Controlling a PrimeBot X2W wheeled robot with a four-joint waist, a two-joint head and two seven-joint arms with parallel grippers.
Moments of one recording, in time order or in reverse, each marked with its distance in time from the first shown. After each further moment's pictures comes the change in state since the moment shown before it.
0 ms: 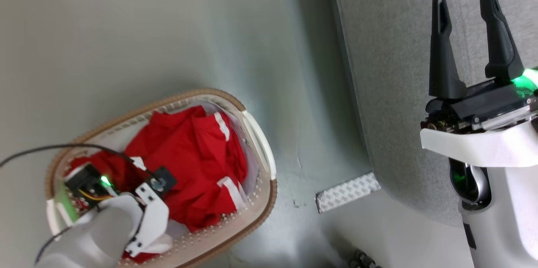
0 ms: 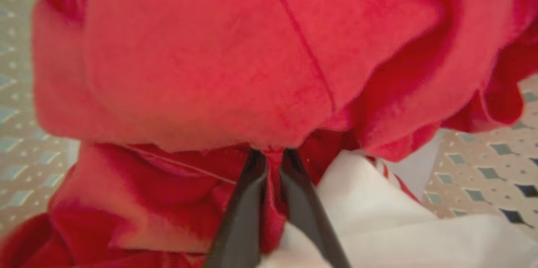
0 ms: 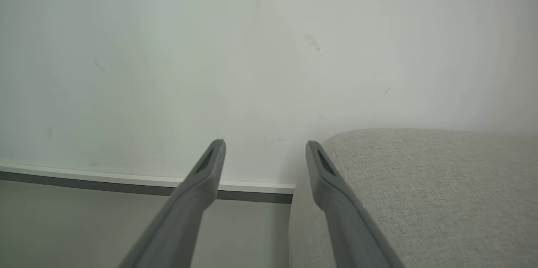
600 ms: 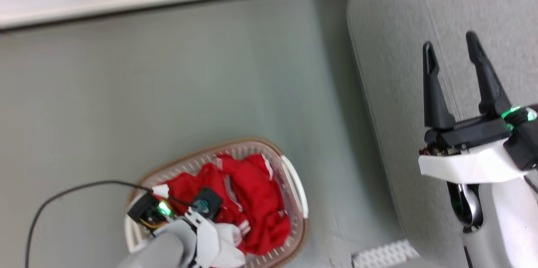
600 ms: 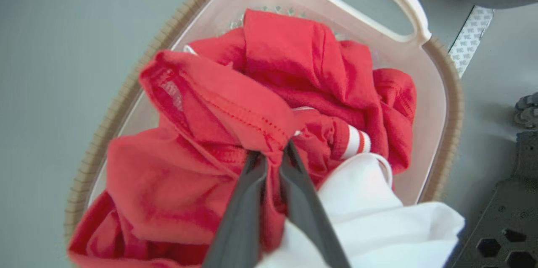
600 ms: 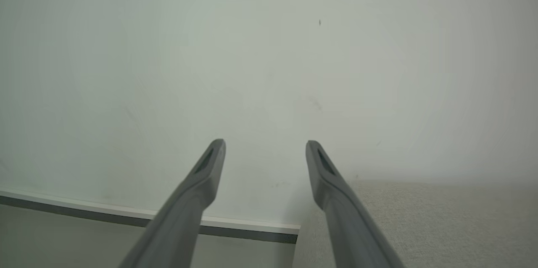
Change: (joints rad) left arm 0.107 -0.164 0.043 -0.042 -0.174 -0.012 -0.167; right arm 0.098 0.002 -0.049 0.094 -0.127 0.000 0.000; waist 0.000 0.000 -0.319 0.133
